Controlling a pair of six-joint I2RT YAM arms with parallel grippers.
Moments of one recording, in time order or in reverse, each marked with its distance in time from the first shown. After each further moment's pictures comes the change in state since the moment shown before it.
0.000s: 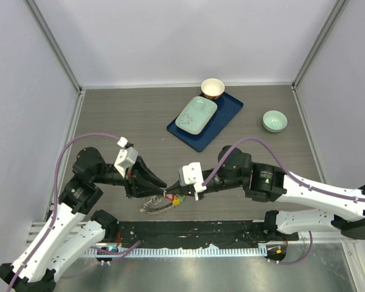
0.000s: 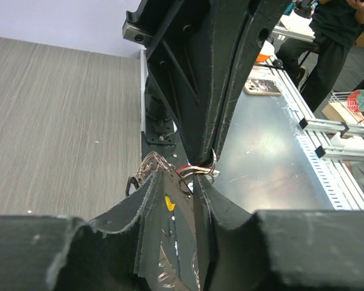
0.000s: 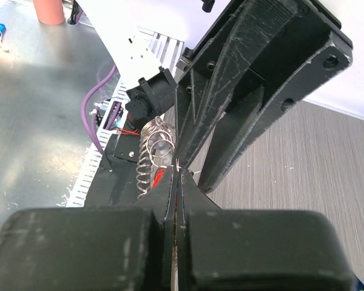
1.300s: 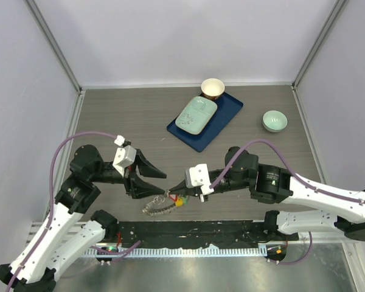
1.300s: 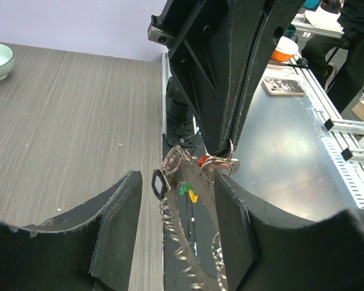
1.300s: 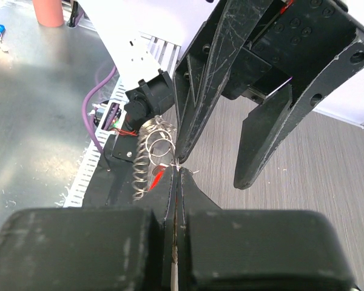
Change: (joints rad) left arm 0.000 0.019 0.075 -0.084 -0.049 0.100; right arm 0.000 -0.050 -0.019 -0.009 0.006 -0.016
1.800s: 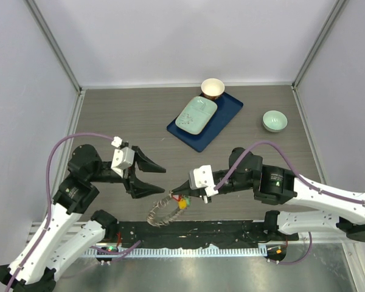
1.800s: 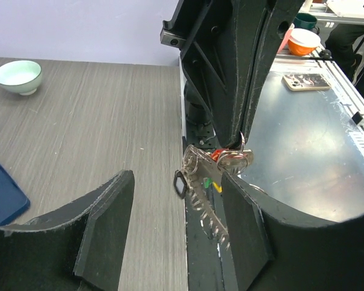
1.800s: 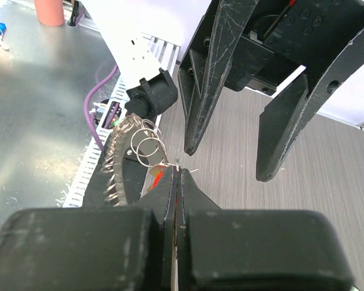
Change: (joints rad) left arm 0.000 -0.003 0.016 -0.010 -0.033 0.091; right arm 0.000 -0.031 -0.011 -0.014 0.008 -0.012
